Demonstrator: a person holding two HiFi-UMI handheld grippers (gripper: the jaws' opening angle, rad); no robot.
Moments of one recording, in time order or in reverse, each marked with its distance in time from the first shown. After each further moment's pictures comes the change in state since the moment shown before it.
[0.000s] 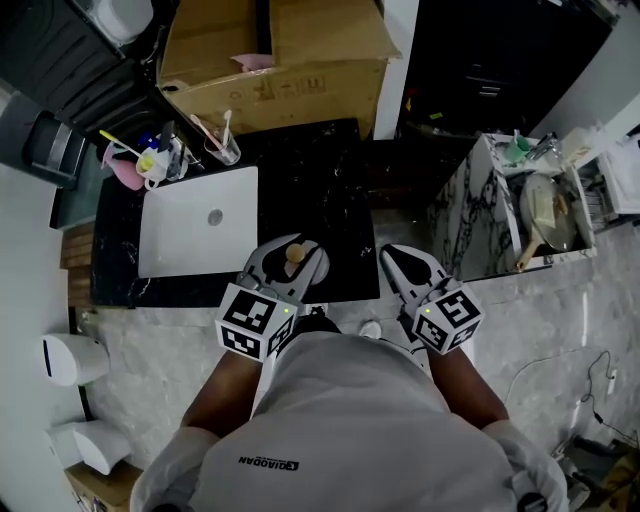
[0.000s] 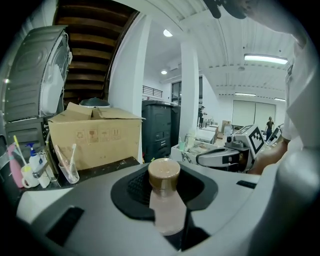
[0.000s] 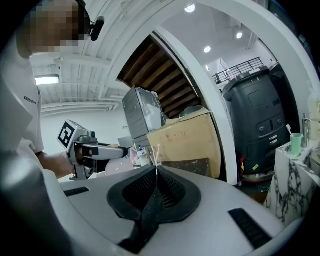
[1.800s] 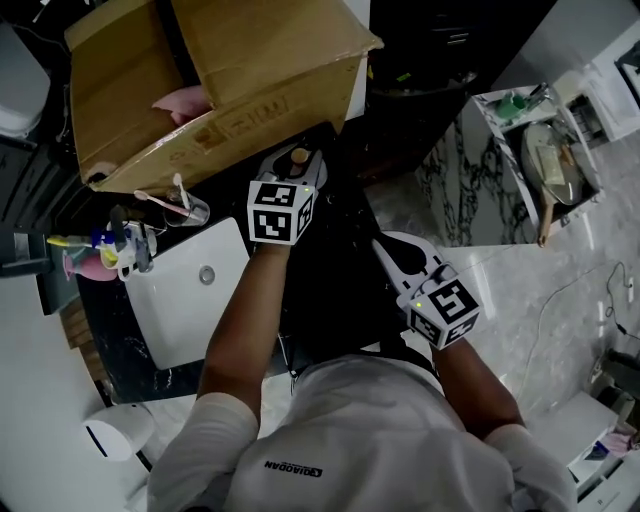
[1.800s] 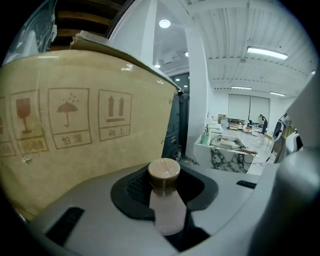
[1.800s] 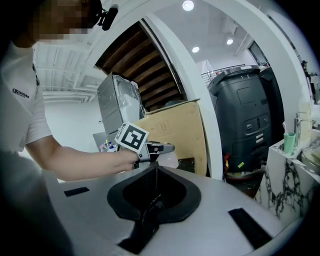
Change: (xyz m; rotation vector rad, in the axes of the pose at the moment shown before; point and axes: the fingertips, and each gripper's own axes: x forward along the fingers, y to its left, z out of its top) left arm 0.290 0.189 -0.005 0.052 0.045 -0.092; right arm 0.130 -0.080 0.002 0.038 0.060 -0.249
